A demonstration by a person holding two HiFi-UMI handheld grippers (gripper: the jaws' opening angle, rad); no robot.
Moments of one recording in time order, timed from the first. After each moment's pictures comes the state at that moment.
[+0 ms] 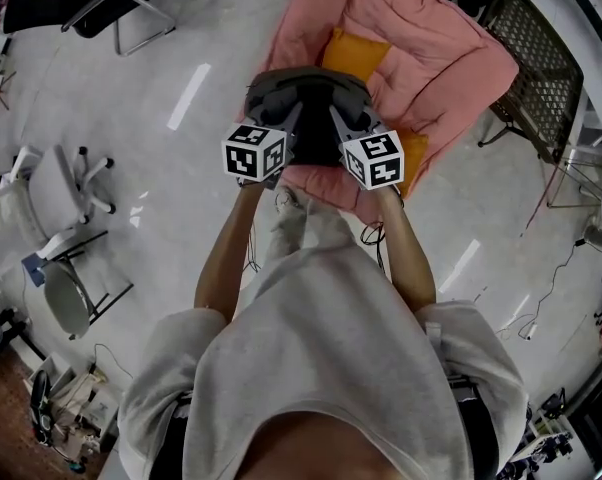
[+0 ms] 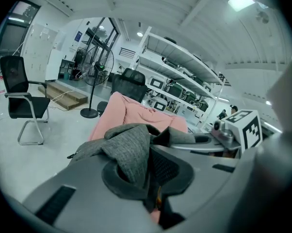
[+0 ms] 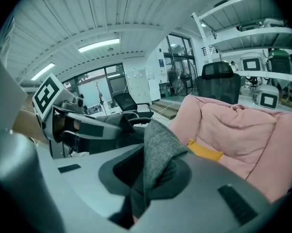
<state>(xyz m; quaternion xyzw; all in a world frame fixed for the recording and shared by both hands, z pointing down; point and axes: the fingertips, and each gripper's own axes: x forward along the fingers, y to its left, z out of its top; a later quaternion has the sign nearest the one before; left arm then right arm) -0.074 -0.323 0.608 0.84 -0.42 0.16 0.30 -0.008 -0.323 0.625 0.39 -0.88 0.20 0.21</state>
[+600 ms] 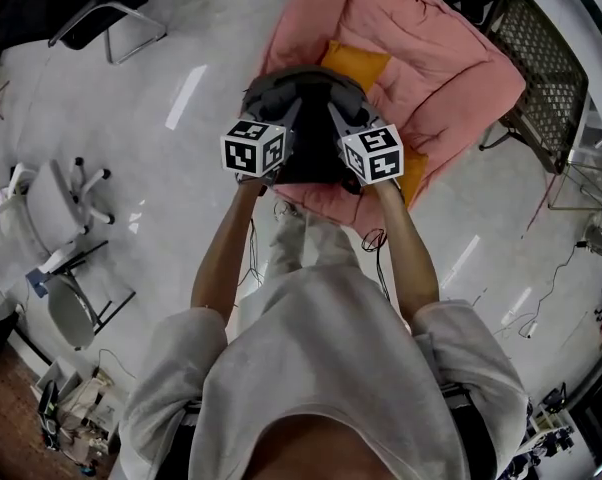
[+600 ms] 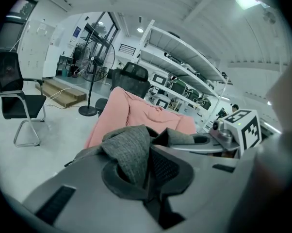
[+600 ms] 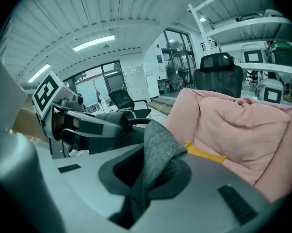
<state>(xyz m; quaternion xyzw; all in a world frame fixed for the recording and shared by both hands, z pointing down) -0.068 -0.405 0.647 0.84 -0.41 0.18 0.31 -0.004 -0.404 0.668 0.38 -0.87 0.22 0.22</state>
